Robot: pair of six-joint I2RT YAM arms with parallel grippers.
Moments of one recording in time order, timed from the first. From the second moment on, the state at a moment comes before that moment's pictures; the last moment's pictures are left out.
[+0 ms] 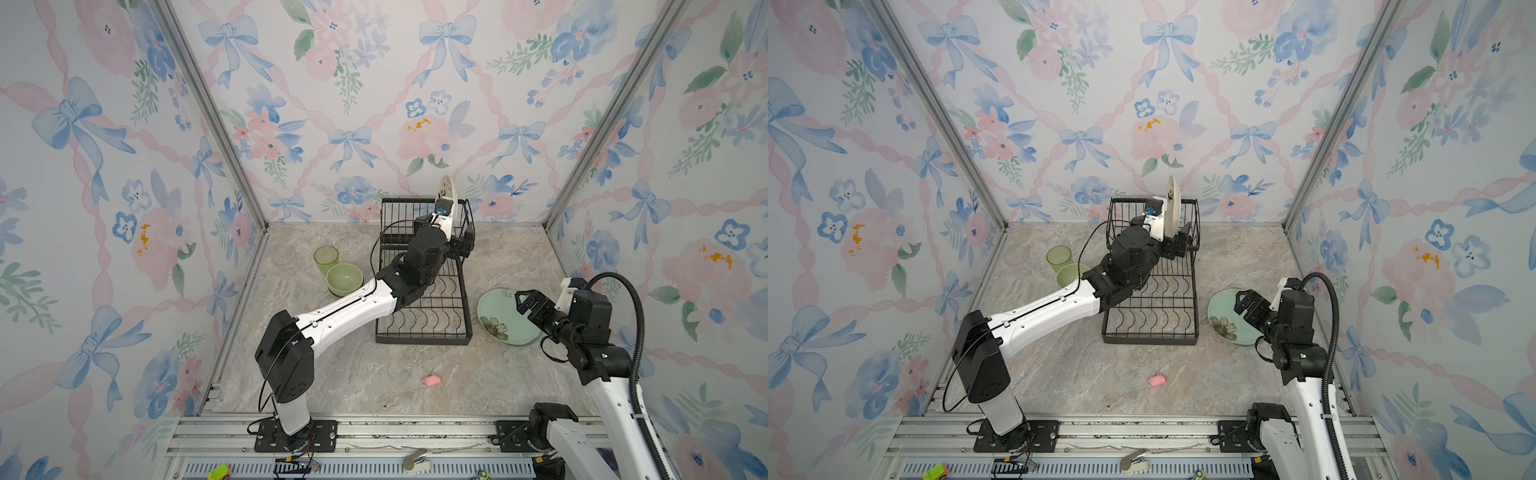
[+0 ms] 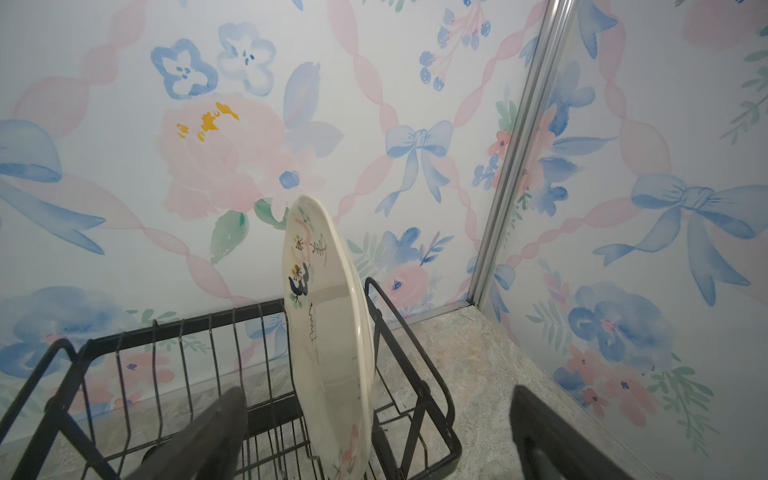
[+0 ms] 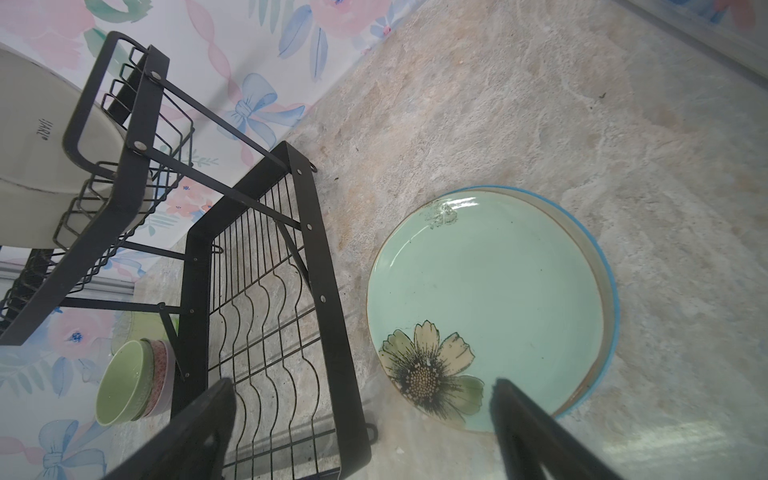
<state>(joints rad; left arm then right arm) -0.88 1.78 1.61 0.14 -0.42 -0.11 -0.06 0.71 0.73 -0.61 -0.17 0.60</state>
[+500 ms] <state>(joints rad) -0.81 1.97 1.80 -0.01 -0.35 -0.16 -0.05 0.71 0.73 -0.62 -0.17 0.60</state>
